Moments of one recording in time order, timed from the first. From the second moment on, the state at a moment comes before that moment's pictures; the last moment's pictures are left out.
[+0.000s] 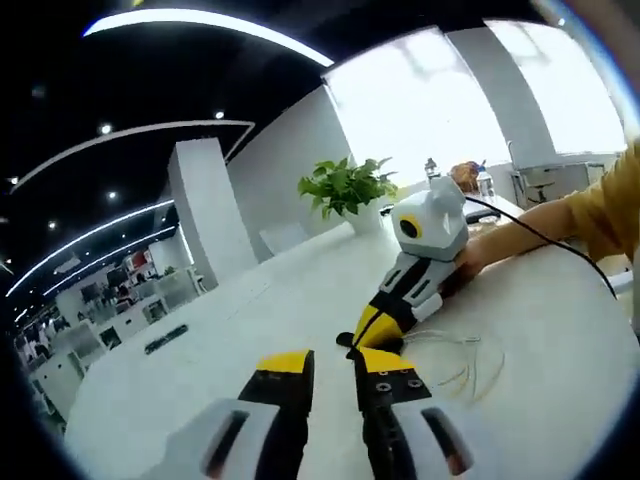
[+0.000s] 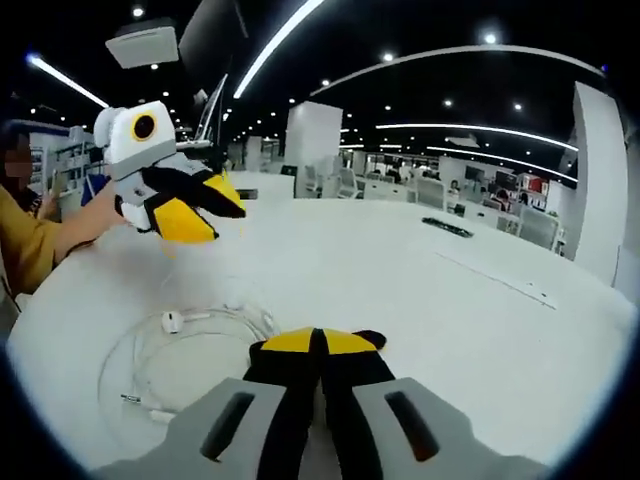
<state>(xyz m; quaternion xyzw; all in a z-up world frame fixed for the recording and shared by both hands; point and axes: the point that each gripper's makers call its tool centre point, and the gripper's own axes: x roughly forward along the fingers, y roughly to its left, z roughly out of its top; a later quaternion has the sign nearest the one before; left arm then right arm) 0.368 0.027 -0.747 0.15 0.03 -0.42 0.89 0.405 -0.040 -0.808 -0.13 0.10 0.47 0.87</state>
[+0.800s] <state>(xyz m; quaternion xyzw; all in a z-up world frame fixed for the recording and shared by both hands) 0.419 0.105 -0.753 0.10 0.00 -0.24 0.97 0.441 -0.075 -0.788 -0.04 0.09 0.35 0.93</state>
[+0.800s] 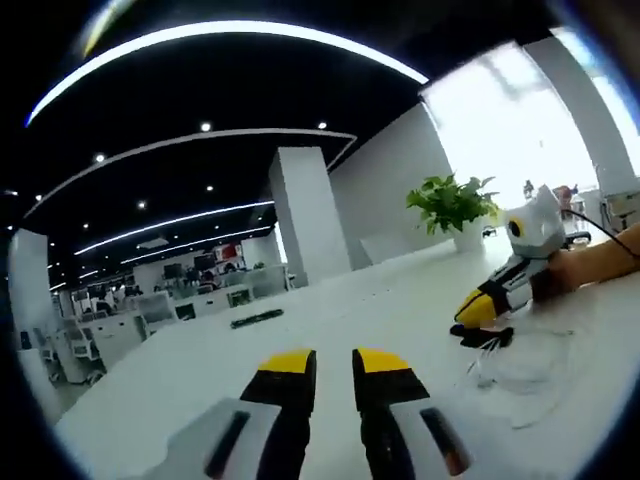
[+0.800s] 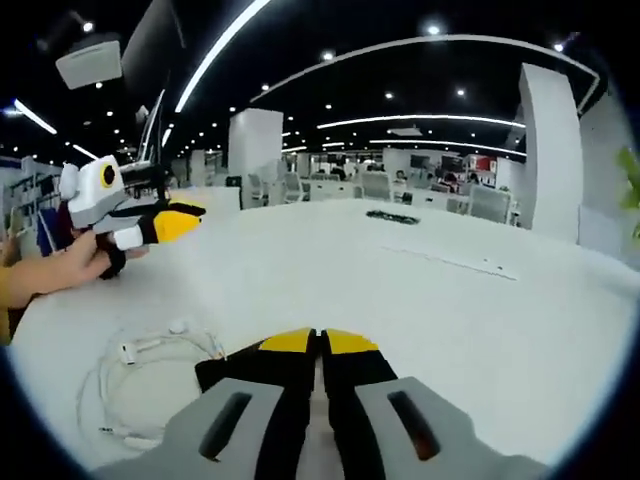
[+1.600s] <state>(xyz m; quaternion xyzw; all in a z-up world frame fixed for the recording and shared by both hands) 0.374 0.129 -0.770 0.00 0.02 -0.16 0.99 0.416 -0.151 -0.758 0.10 0.02 0.19 0.98</state>
